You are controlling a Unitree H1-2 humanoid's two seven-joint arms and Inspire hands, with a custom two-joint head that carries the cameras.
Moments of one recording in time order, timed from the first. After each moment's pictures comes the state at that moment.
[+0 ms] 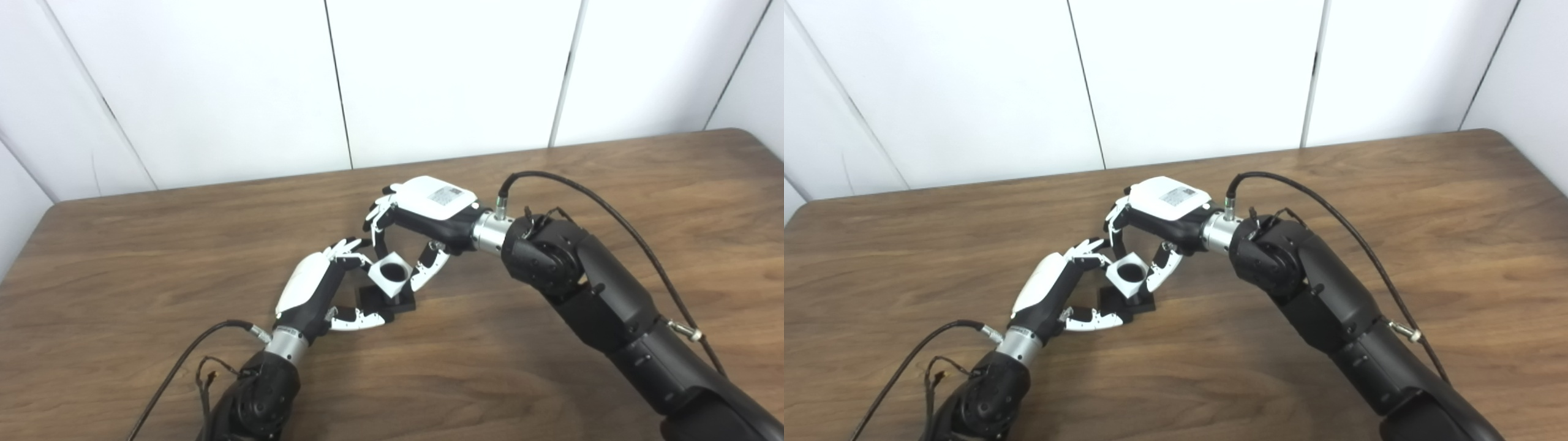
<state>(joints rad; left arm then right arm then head) -0.26 0.18 -0.34 0.11 0.54 0.00 -0.04 -0.63 -0.30 0.43 0.07 -0.72 -0.13 0.45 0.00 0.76</state>
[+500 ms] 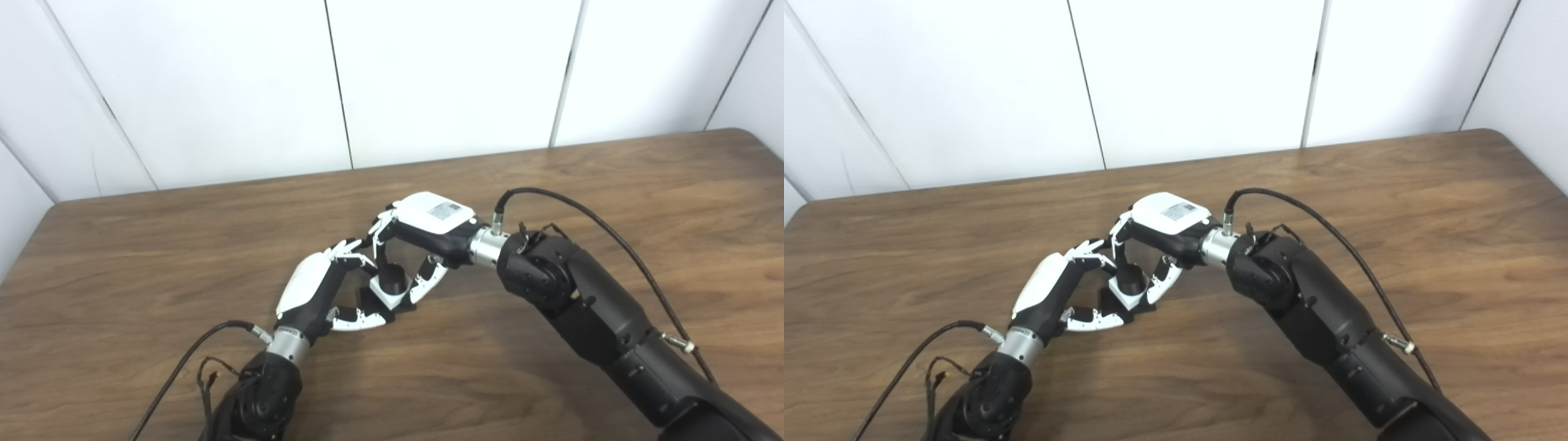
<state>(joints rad) -0.26 0.18 -0.34 0.10 0.55 0.02 -0.04 -0.60 -0.29 0.45 0.09 -0.74 -0.09 0.46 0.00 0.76</state>
